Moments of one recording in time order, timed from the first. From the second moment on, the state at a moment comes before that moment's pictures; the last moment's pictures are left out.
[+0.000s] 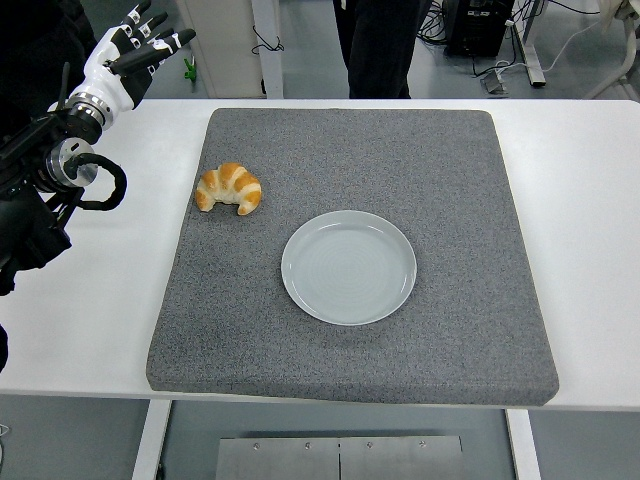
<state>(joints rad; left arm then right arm) -1.11 0.24 -0.51 -0.37 0.10 -0.19 -0.24 -0.09 0.00 -0.02 0.07 -0.11 0.02 0.41</state>
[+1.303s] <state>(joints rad) -1.12 0.40 -0.46 -0.61 0.98 -0.21 -0.25 -0.09 0.00 -0.02 0.07 -0.11 0.02 0.41</state>
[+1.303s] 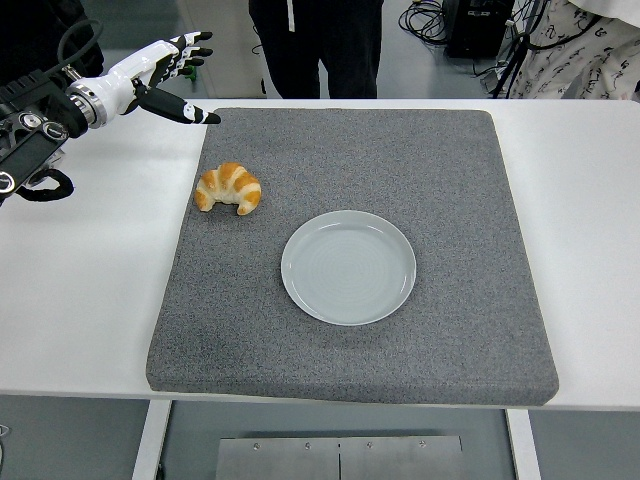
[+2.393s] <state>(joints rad) -1.12 0.41 -0.22 -0.61 1.23 -0.18 -0.47 -0.09 0.00 -0.02 0.07 -0.11 0.02 0.41</state>
